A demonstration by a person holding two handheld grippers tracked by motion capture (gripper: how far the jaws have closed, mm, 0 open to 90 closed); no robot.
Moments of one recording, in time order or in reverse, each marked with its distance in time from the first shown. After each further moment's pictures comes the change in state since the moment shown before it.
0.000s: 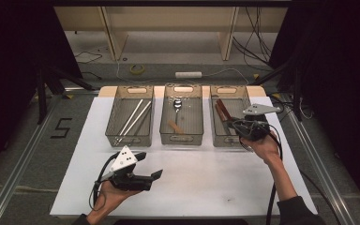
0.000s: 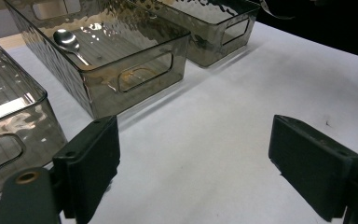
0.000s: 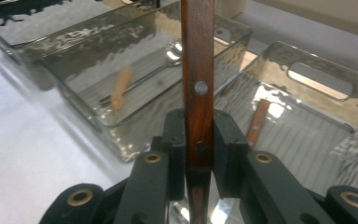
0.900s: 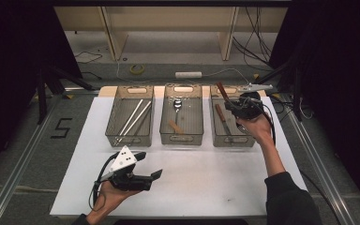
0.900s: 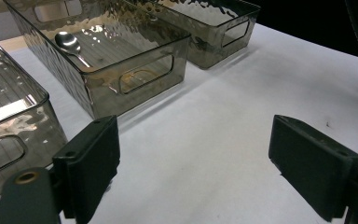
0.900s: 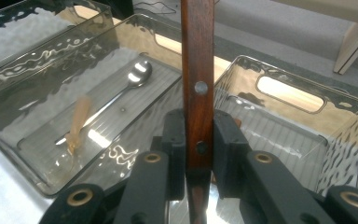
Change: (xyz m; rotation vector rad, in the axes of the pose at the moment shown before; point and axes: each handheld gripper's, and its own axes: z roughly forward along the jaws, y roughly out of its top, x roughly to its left) left arm 0.000 0.000 -0.001 -0.007 0.003 0.006; right arm -0.032 0.041 0.034 0.044 -0.074 0.092
